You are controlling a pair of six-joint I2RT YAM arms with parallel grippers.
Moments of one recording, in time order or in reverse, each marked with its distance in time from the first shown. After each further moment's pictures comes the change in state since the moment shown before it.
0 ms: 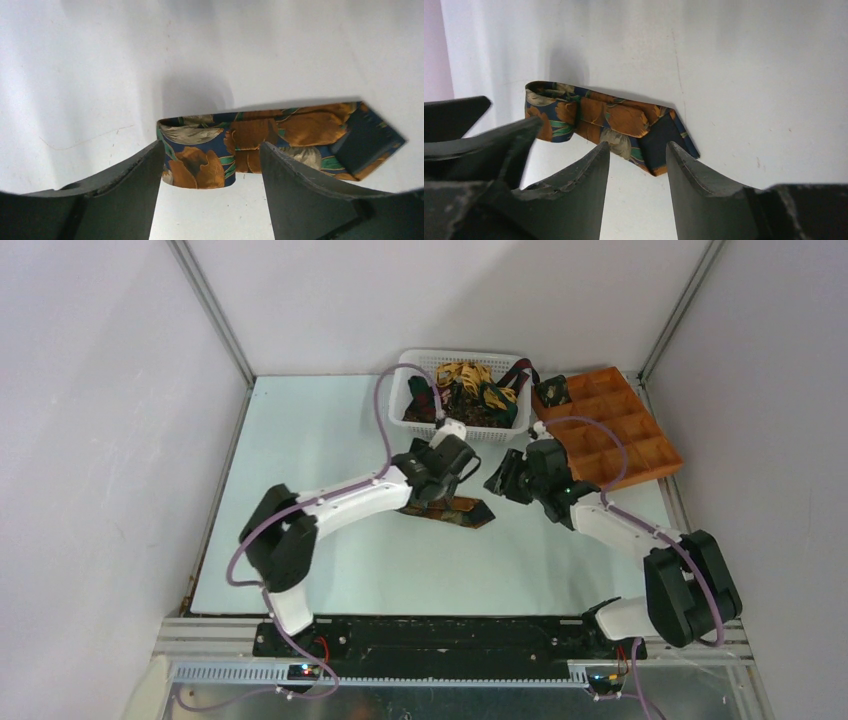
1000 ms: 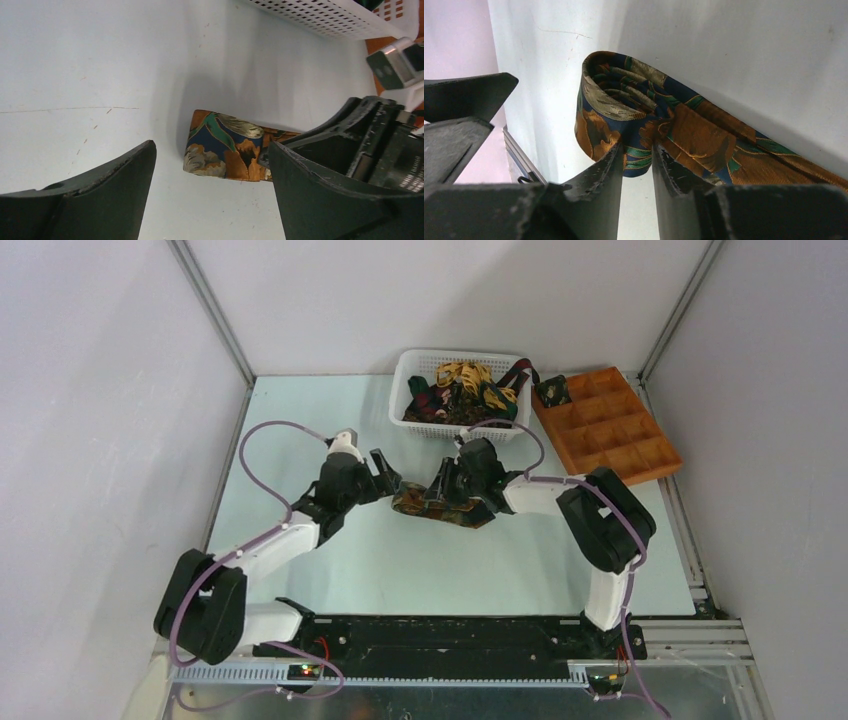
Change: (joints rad) left arm 0.443 -0.554 -0.734 0.653 0.500 -0.281; right arm 0.220 0.508 0.255 0.263 -0.214 0.134
